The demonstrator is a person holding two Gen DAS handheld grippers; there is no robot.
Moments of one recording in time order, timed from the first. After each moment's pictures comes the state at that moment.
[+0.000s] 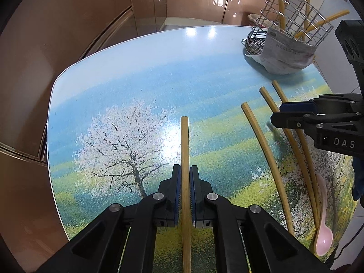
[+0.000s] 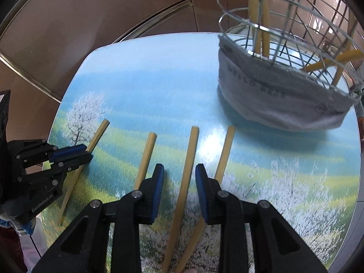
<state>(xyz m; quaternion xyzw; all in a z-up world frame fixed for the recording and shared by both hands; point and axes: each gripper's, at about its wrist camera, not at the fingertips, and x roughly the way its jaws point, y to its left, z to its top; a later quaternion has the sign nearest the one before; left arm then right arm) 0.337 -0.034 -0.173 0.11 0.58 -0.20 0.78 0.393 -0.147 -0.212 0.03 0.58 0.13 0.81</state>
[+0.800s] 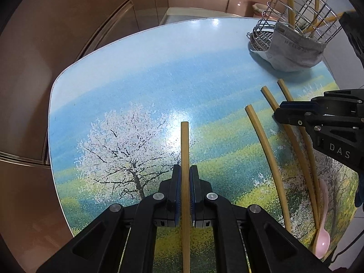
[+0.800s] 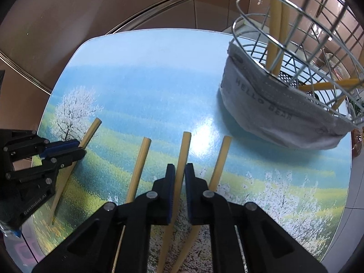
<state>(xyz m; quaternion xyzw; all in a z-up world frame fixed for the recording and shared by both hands) 0.367 -0.059 -0.178 0.14 0.60 -0.18 0.77 0.409 -0.118 -0.218 -0.01 0.59 0.11 0.80</state>
